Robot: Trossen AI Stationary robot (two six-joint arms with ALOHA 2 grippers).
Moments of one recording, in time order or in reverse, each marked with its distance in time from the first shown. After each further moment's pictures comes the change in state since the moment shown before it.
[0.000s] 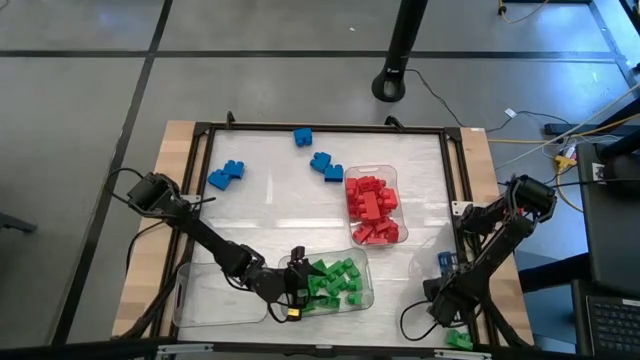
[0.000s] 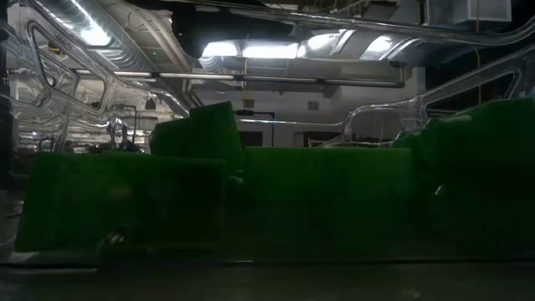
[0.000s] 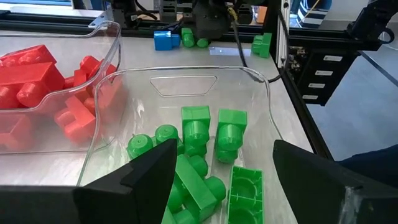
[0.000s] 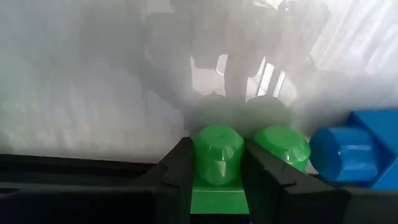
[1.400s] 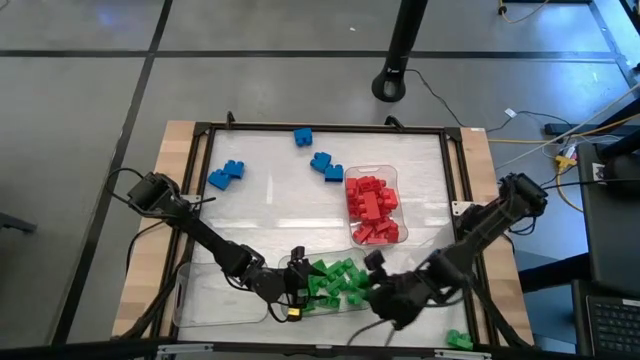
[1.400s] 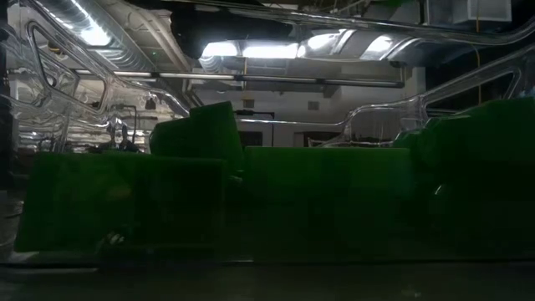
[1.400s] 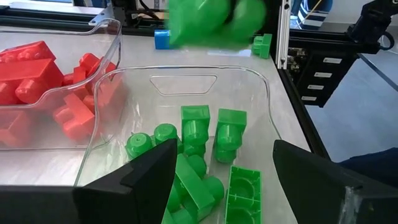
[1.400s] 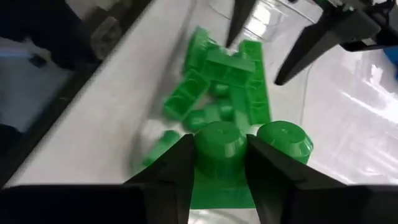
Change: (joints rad) left arm 0.000 0.000 0.000 0.000 0.000 -0.019; right arm -0.310 0.026 0.551 0.264 0.622 -0.845
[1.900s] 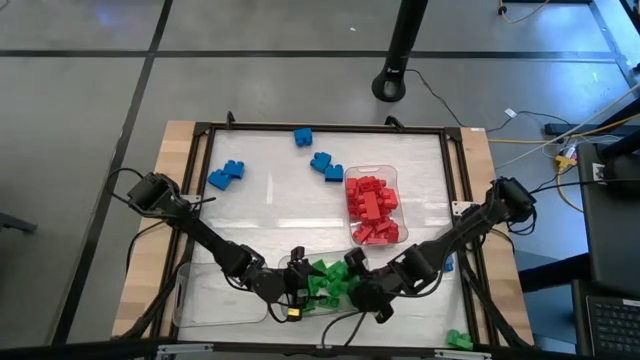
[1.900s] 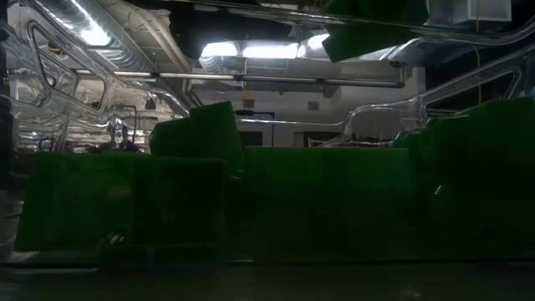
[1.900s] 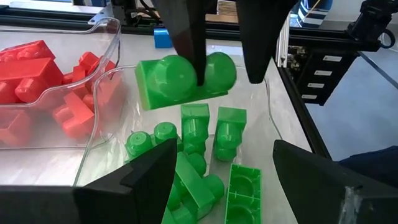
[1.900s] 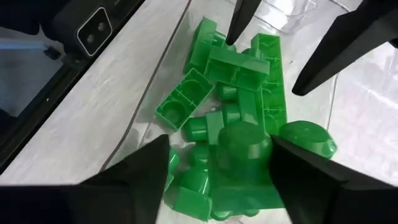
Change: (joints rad) left arm -0.002 0.000 0.000 -0.006 0.000 0.001; right arm -0.099 0.089 0.002 0.083 -0.139 -0.090
